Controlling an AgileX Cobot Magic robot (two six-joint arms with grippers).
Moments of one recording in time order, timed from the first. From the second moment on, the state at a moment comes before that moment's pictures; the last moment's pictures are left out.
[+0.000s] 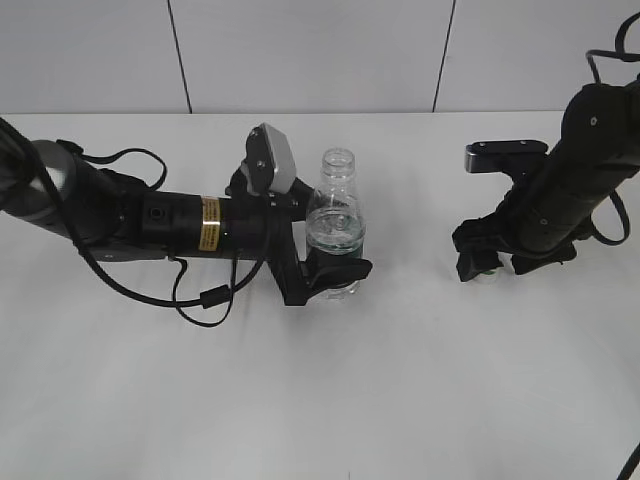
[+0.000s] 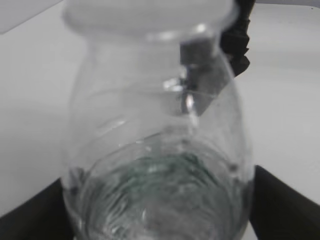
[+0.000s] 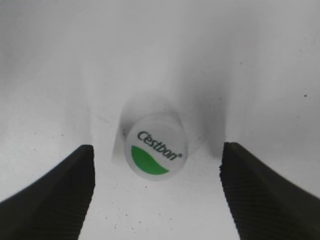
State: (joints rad) left arm -0.40 2.22 -1.11 1.21 -0.95 -0.51; right arm 0.23 1.99 -1.10 0.21 0.50 -0.20
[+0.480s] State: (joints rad) left arm -0.32 2.19 -1.11 1.39 -1.00 -0.59; right arm 0.23 1.94 -1.10 0.21 0.51 -0.21
